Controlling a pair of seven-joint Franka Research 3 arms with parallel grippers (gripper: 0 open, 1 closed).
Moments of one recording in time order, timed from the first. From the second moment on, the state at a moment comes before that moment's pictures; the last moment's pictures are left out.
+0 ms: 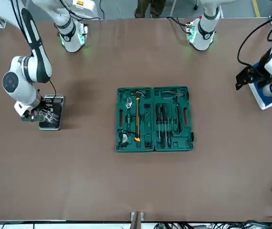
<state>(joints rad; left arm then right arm) 0.10 0.04 -0.22 -1.50 0.01 1.53 -0.14 -0.03 0.16 -0.08 -2.34 -0.14 2.42 -0.05</state>
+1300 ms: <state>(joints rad) 0.10 0.04 -0.22 -1.50 0.01 1.53 -0.14 0.03 0.11 -0.06 -1.78 -0.05 1.86 -0.04</state>
